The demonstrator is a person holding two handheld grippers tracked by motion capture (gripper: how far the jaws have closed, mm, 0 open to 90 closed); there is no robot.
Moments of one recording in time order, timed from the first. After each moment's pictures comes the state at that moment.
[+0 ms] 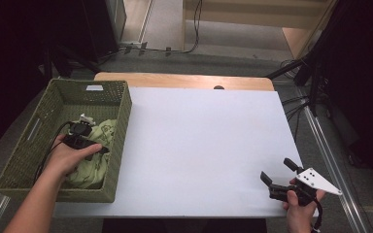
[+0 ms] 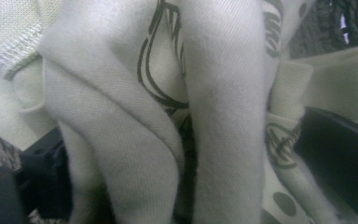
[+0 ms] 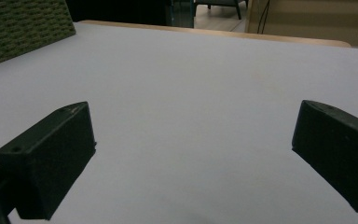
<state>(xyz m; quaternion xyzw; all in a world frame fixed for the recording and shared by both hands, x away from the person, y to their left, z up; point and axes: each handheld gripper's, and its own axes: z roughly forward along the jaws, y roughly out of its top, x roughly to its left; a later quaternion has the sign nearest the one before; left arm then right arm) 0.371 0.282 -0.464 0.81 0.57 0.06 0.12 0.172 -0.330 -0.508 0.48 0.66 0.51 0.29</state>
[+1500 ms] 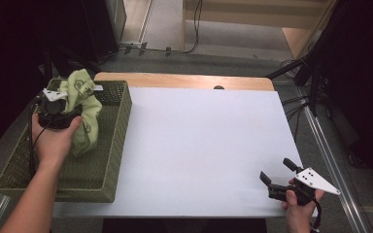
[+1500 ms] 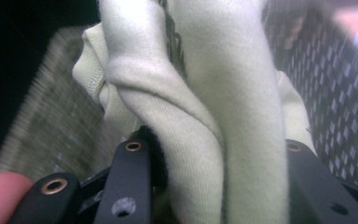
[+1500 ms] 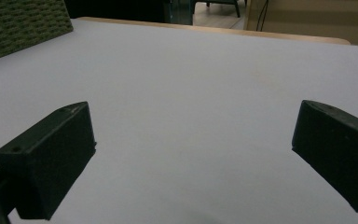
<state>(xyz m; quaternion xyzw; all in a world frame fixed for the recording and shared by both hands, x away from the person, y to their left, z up) 0.375 0.295 -0.397 0.71 0.57 0.30 0.27 0.173 -0.329 -0.510 0.48 0.66 0.50 0.29</state>
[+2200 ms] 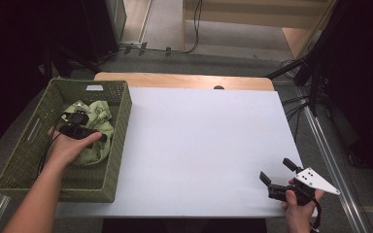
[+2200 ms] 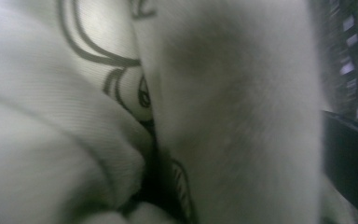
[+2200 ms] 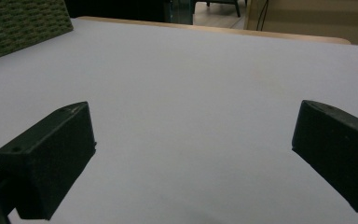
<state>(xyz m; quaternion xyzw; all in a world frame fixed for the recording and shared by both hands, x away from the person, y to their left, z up) 0.398 0.284 -0.461 0.78 0.61 0.10 0.12 0.174 -0.329 -0.510 0.48 0.66 0.50 0.29</state>
